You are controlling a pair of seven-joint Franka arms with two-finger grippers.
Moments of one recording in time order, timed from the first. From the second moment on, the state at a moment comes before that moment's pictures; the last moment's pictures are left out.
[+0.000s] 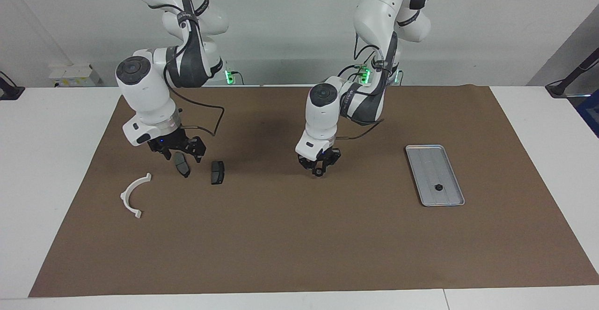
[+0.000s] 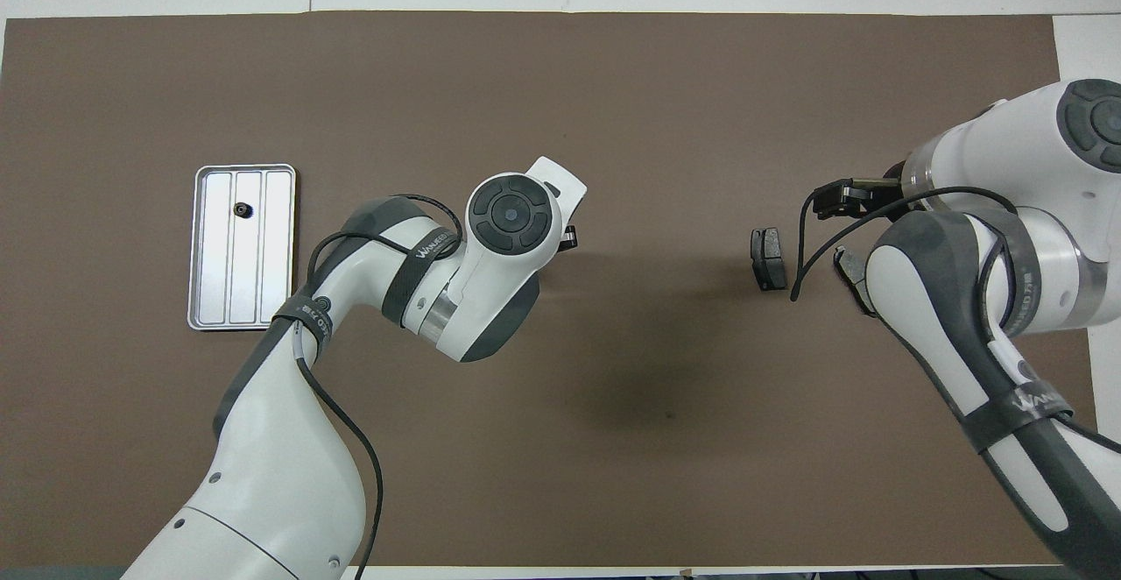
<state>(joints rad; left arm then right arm) -0.67 0.47 0.02 -1.74 0.05 2.26 -0.76 0.04 0.13 0.02 -1.94 0.00 2.10 0.21</state>
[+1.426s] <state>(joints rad) -0.69 0.45 0.03 -1.73 0.11 2.21 -0.78 0.04 0.13 0.02 -1.94 0.00 2.10 0.21</state>
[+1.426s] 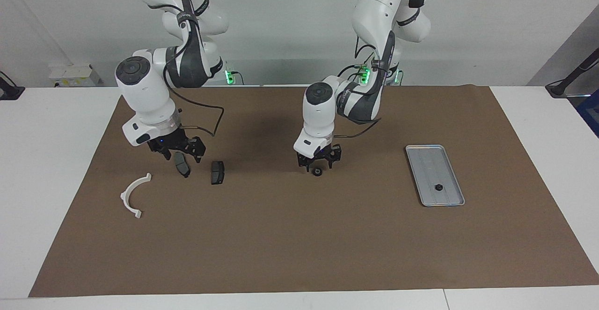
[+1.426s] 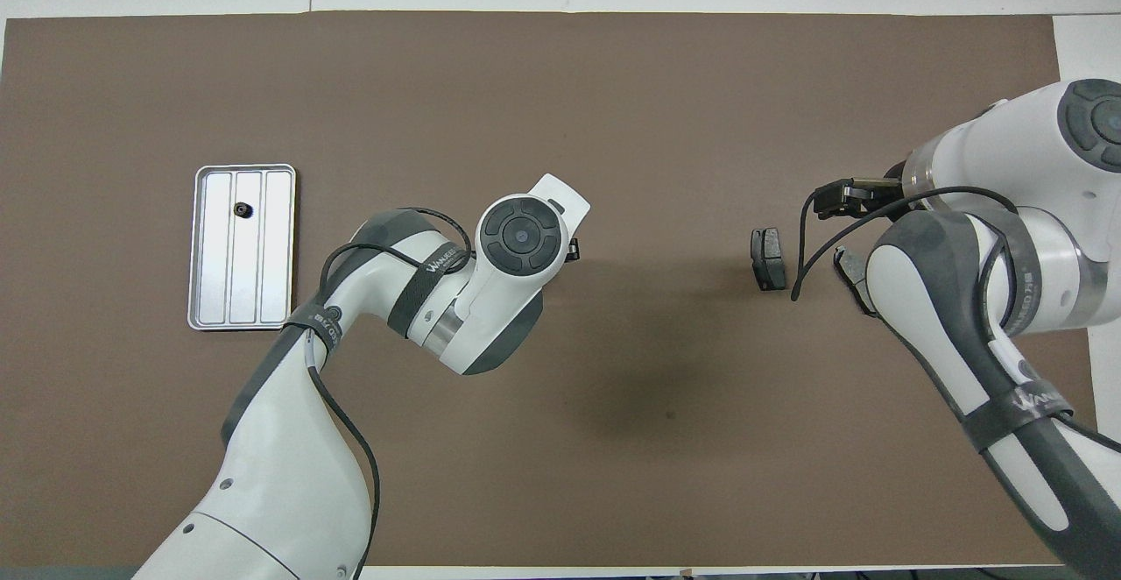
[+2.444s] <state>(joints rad) -0.17 0.34 0.07 -1.64 -0.01 1.98 -0.04 0.42 0.13 0.04 -1.92 0.00 2.14 0.81</state>
